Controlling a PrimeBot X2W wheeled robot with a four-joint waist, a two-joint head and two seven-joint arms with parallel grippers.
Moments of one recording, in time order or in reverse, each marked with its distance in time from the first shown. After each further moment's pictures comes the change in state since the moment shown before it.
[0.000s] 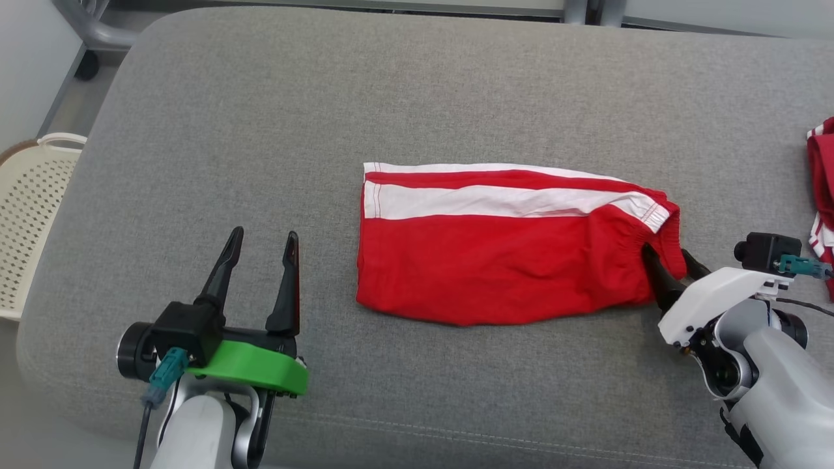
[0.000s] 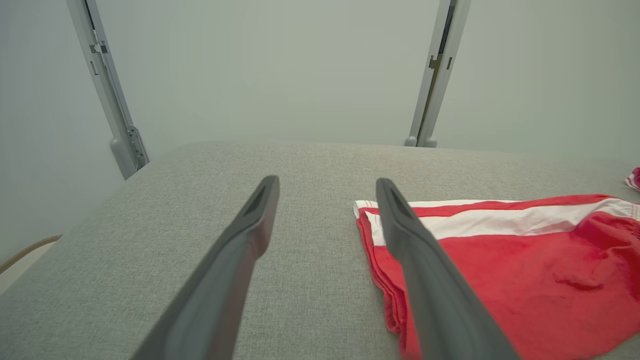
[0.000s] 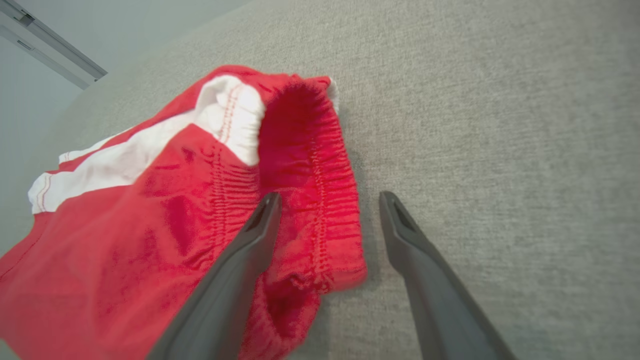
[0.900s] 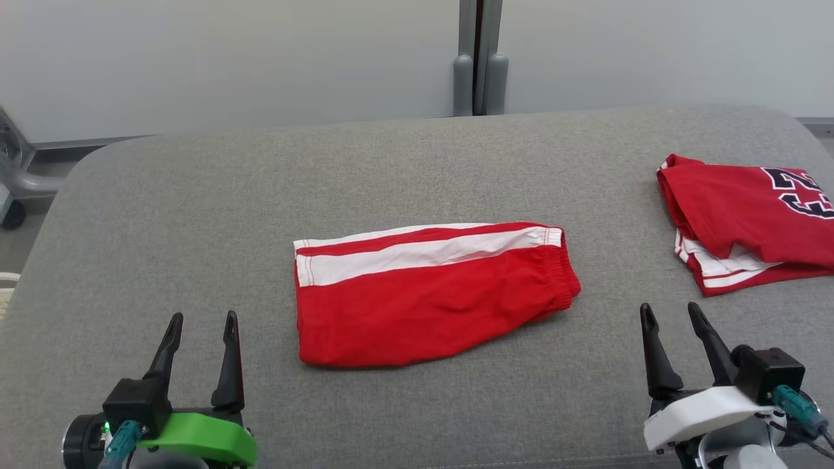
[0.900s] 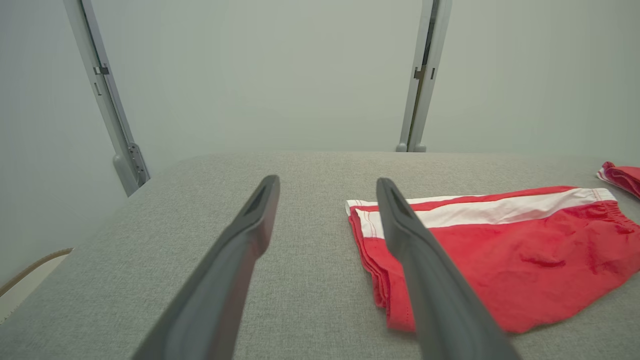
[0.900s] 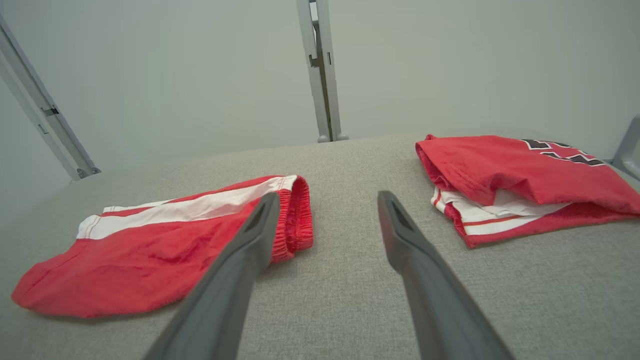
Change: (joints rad) left arm 0.188 0.107 0.051 -0.014 -0.061 0.085 0.000; right arm 0.467 0.232 -0.287 -0.493 -0.574 0.000 -0.188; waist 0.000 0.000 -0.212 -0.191
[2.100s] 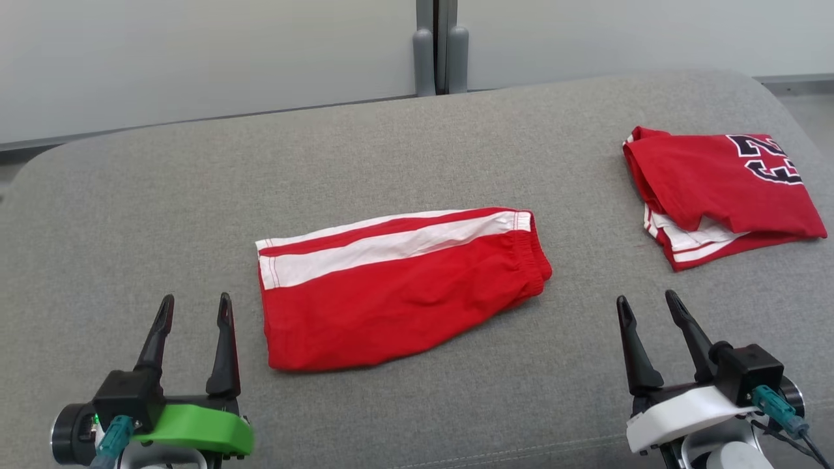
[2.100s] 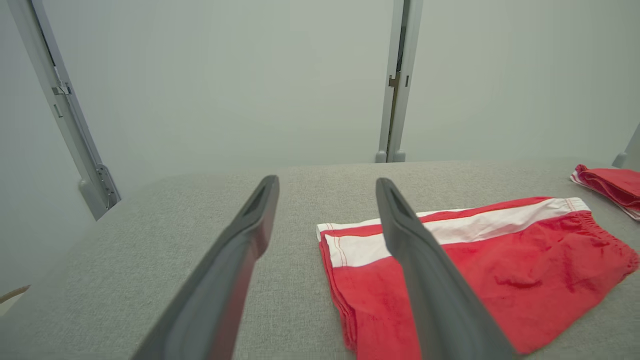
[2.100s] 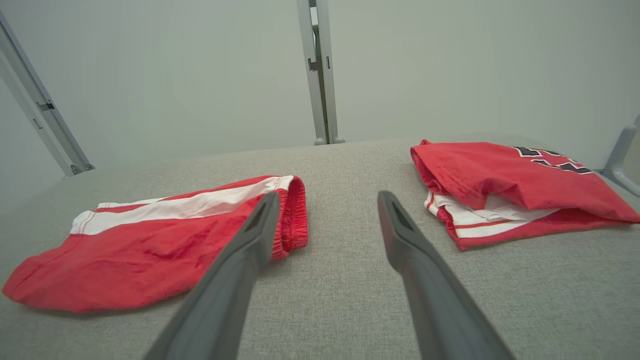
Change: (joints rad) left arm -0.021 0.087 -0.110 -0.103 -0.080 0.126 0.000; right arm -0.026 -0.005 0.049 -0.027 -0.016 0.000 -0.014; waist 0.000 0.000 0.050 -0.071
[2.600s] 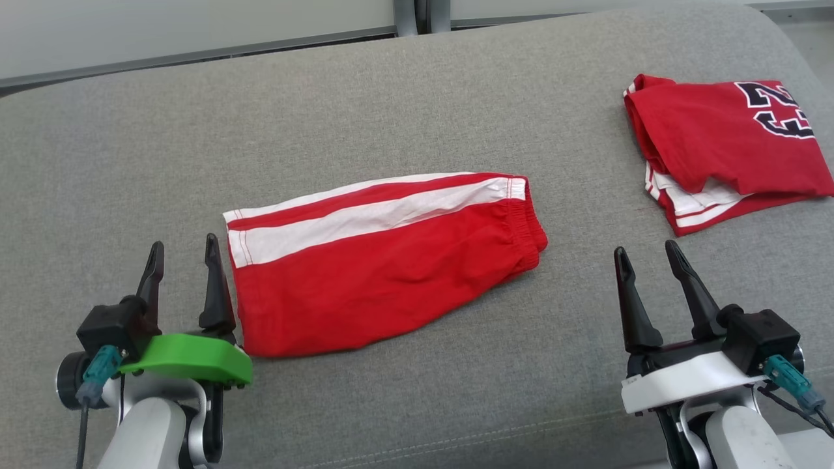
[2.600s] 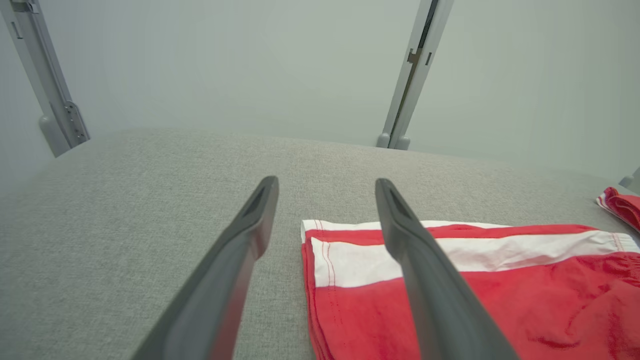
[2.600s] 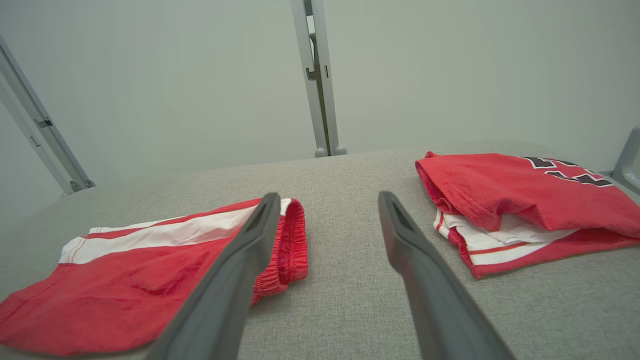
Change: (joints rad) left arm -0.202 -0.043 -0.005 0.166 -0.142 0.011 0.000; right arm -0.060 0.006 0.011 -0.098 0.024 0.000 0.000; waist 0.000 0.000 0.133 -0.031
